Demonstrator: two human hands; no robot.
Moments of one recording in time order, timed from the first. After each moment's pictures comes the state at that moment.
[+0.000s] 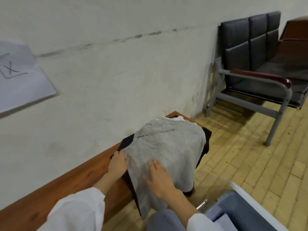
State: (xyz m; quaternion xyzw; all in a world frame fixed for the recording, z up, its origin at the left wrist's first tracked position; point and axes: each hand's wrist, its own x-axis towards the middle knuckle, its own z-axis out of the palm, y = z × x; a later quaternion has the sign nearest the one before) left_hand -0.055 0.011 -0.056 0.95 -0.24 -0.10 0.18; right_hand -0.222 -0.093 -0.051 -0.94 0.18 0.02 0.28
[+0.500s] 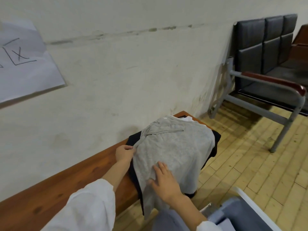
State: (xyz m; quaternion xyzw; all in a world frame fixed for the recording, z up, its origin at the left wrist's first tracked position) left_hand -0.034 -0.014 -0.052 0.83 0.05 -0.15 0.53; right_hand -0.211 -0.090 -0.072 -0.94 0.19 0.05 0.27
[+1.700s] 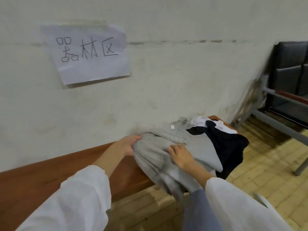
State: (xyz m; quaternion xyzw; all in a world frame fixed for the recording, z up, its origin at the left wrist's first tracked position) left_hand -0.072 0.176 0.059 0.59 0.13 -0.44 0.66; right_hand -0.170 -0.015 -0.014 -0.97 0.14 0.04 0.19
